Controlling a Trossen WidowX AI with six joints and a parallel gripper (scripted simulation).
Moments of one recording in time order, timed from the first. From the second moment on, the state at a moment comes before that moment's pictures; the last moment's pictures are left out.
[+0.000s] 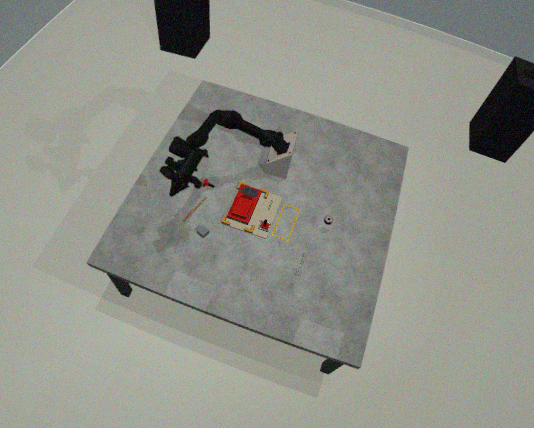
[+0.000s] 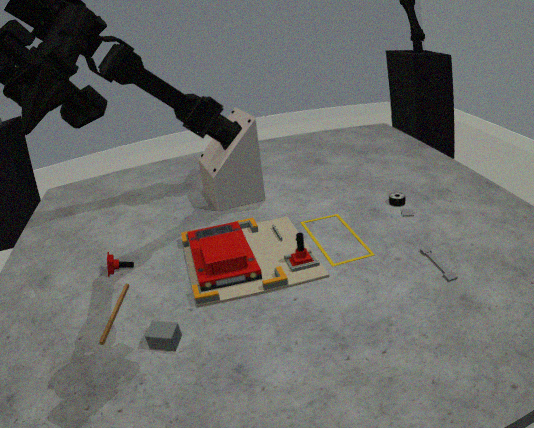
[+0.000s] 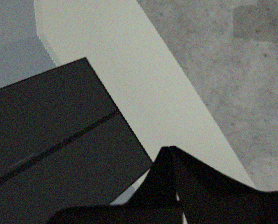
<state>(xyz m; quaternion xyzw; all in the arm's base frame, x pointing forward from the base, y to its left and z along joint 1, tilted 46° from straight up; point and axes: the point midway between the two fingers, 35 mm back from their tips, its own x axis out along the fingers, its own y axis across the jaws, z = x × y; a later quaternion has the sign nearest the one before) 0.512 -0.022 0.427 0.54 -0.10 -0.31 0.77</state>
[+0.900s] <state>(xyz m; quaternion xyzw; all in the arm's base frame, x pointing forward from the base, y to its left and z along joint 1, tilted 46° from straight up) 0.371 -0.051 0.114 -0.17 0.53 -0.33 0.76</state>
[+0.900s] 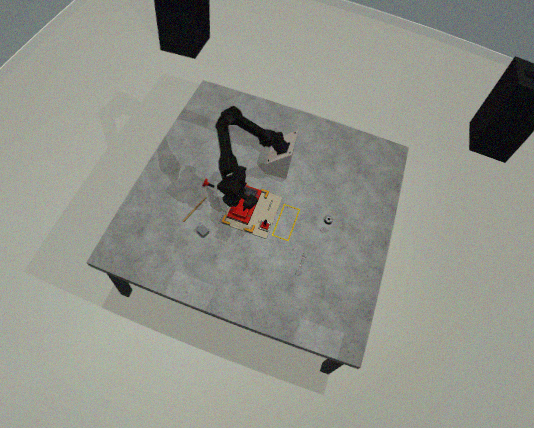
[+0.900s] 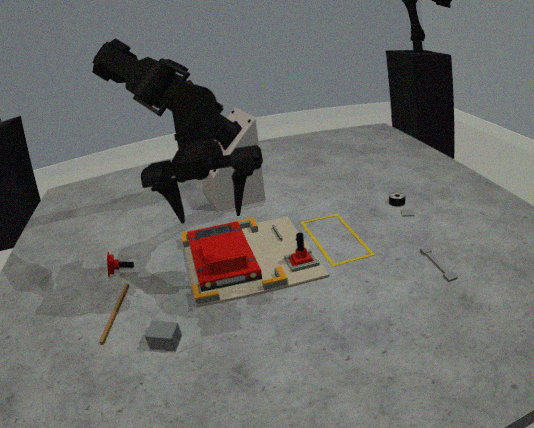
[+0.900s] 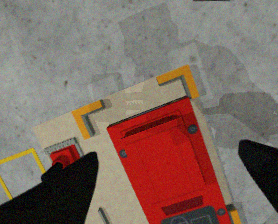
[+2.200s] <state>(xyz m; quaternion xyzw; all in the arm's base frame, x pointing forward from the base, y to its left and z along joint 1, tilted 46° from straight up) 0.331 -0.073 0.069 -0.27 0.61 -0.27 0.69</state>
